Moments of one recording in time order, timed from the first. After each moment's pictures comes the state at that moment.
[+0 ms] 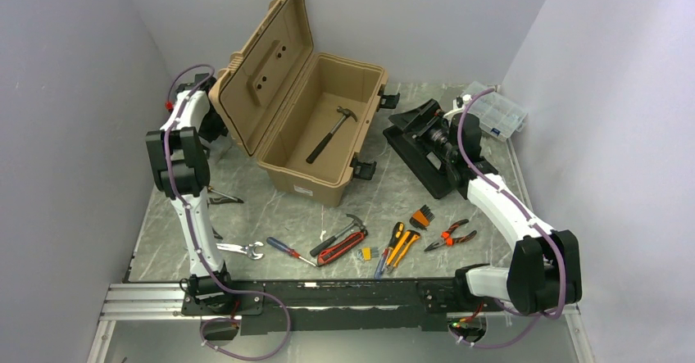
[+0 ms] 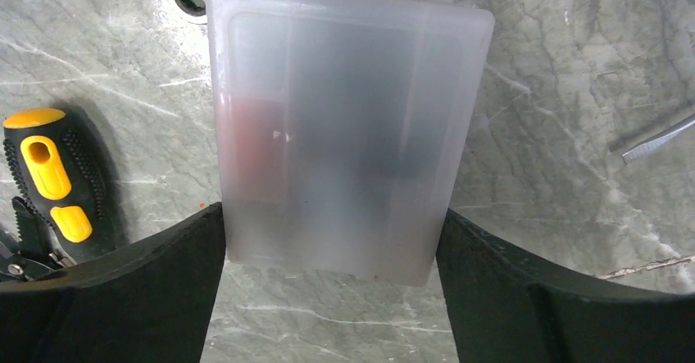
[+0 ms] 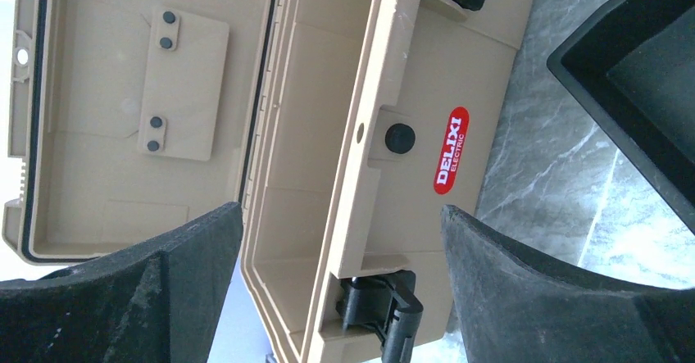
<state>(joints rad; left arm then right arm) 0.14 2.26 1.93 -1.04 -0.36 -0.98 0.21 1.26 0.82 0.20 -0.30 1.01</state>
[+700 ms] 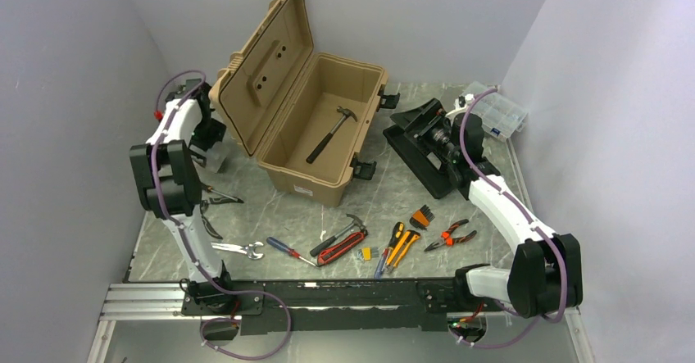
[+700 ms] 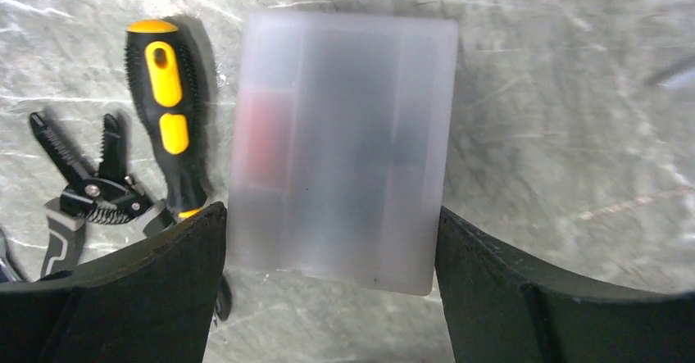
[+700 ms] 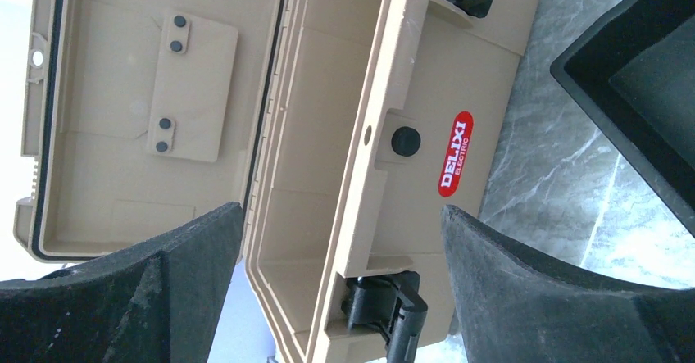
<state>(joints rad) 0.15 2.01 1.65 -0.99 -0.34 -1.04 0.20 1.24 0.82 0.20 -0.30 1.01</state>
